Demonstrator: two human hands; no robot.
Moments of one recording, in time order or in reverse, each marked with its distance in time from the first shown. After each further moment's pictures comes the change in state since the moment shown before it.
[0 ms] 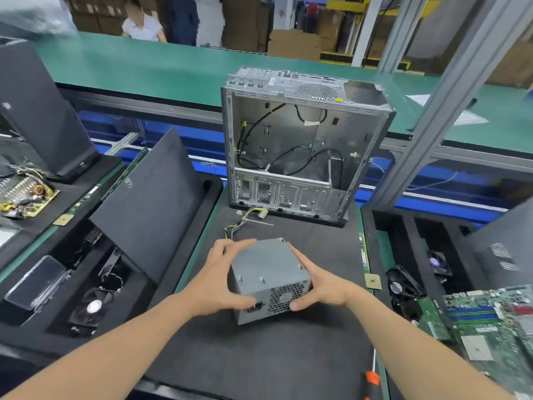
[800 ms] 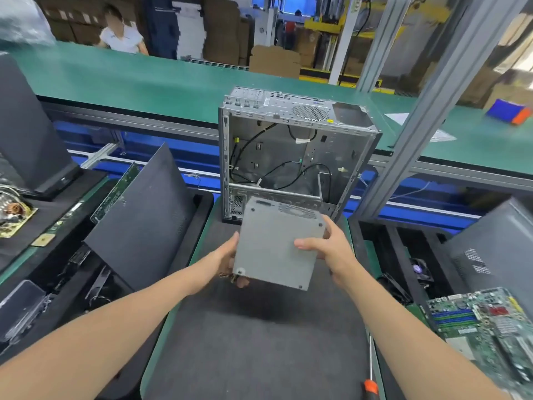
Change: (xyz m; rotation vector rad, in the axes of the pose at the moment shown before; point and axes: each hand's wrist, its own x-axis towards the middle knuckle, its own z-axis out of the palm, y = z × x) left_hand 0.059 0.008 -0.043 -0.657 -0.314 -0.209; right_hand -0.002 -0.106 -0.008 0.266 0.802 -0.192
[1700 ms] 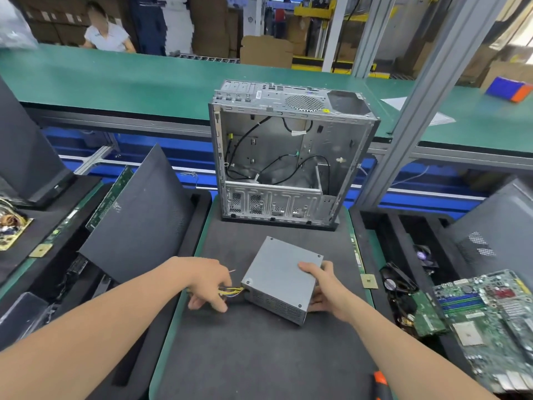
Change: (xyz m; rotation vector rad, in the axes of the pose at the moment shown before) left_hand 0.006 0.008 -0.028 1.235 -0.449 -0.405; right_hand -0.020 0.109 -0.010 -0.017 0.090 0.628
